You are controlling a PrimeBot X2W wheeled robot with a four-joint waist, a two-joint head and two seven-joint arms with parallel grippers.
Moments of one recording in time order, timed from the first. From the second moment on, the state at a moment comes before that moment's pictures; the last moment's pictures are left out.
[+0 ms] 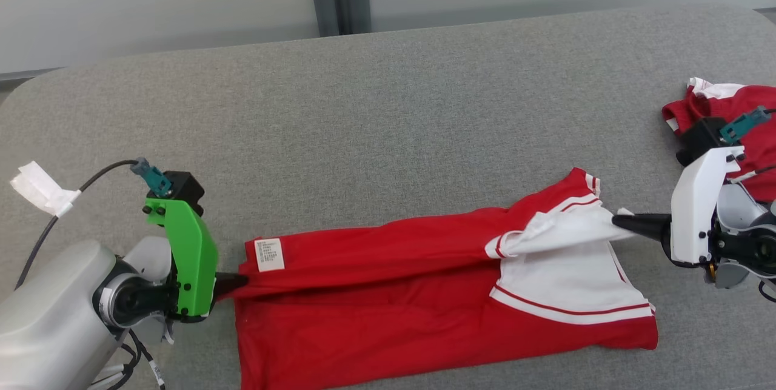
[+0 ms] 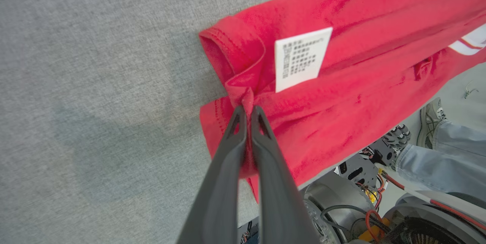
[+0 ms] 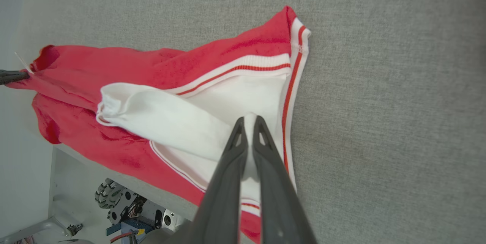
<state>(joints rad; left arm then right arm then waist) -0.72 0.65 -0.99 0.40 -1.35 -0.09 0.75 -0.80 -0.87 1.11 0.34 1.52 0.13 0.45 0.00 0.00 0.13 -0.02</state>
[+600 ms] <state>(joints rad) -0.65 0.71 -1.00 0.24 -1.42 -0.03 0.83 -0.72 -0.86 1.13 0.38 1.54 0.13 0.47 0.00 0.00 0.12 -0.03</state>
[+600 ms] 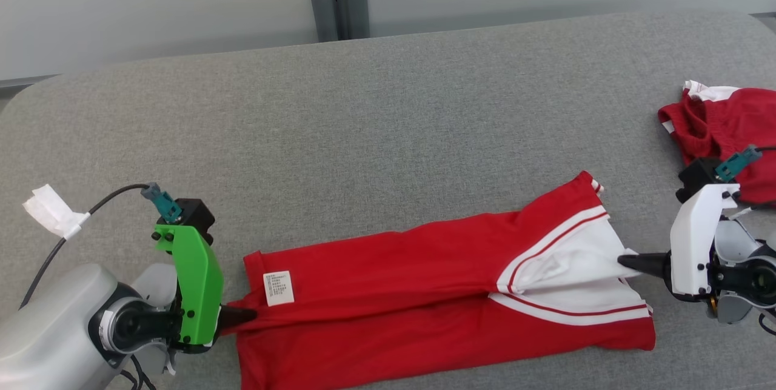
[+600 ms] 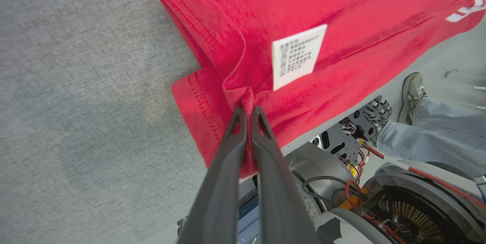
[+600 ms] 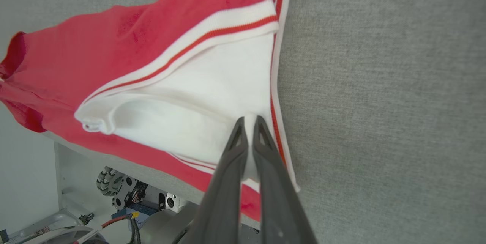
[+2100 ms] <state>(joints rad) -0.22 0.71 -0.48 -0.12 -0.91 0.36 -0.26 -0.26 -0.46 0.15 0.26 0.75 0.13 -0.26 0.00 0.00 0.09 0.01</state>
